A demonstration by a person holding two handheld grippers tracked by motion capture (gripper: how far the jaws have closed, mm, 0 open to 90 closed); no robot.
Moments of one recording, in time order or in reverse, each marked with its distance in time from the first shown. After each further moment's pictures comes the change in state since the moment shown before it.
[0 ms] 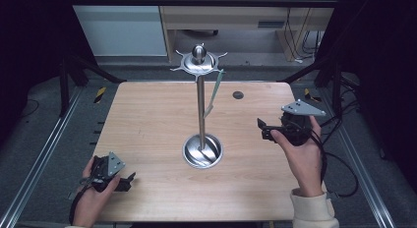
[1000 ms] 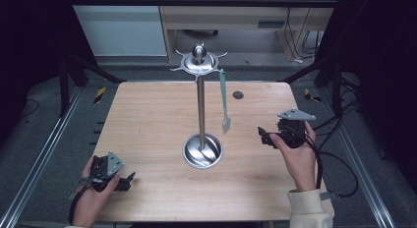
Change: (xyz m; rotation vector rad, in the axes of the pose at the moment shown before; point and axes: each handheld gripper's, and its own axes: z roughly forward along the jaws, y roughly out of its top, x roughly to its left) left arm 0.001 0.000 0.000 -0.002 0.001 -0.002; right arm -0.013 -0.038 0.034 0.117 -0.017 0.026
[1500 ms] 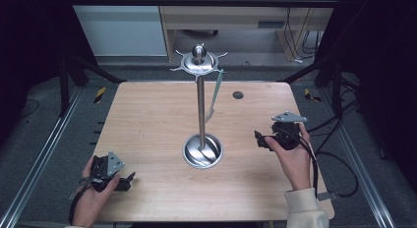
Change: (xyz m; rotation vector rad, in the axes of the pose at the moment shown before) left arm 0.000 0.000 0.000 -0.001 -0.001 0.000; right arm 0.007 -0.010 0.017 0.055 0.001 -0.013
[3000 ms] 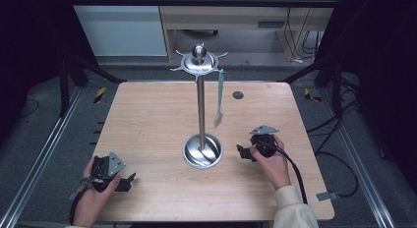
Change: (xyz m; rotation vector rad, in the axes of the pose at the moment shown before) left arm -0.001 0.000 0.001 0.011 -0.005 0.010; right arm 0.035 -0.045 0.071 0.078 0.136 -0.061
